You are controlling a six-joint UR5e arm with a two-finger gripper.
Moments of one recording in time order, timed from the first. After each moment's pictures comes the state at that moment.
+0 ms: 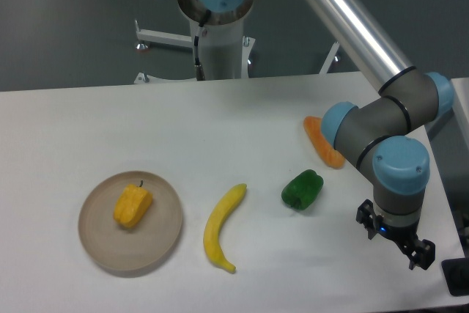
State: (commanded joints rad) arm 2.36 -2.50 -0.74 -1.18 1.67 1.36
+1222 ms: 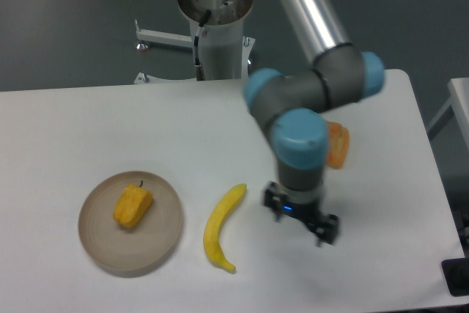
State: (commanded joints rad) arm 2.09 -2.16 -1.17 -1.21 1.56 0.71
